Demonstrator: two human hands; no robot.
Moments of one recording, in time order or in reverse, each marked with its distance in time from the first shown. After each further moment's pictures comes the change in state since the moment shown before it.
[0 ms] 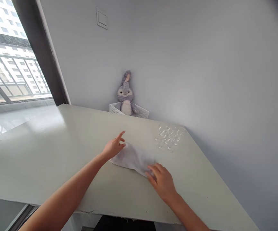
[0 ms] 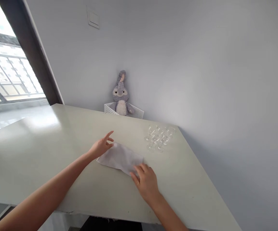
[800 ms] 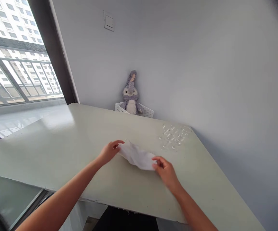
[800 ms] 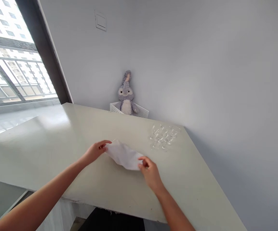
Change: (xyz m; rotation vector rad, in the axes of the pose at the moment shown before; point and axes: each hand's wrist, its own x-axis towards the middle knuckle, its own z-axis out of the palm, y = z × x) left_hand -0.051 -0.003 -0.011 -0.259 0.060 -0.085; right_hand 0.016 0.007 -0.006 0.800 -0.007 0.408
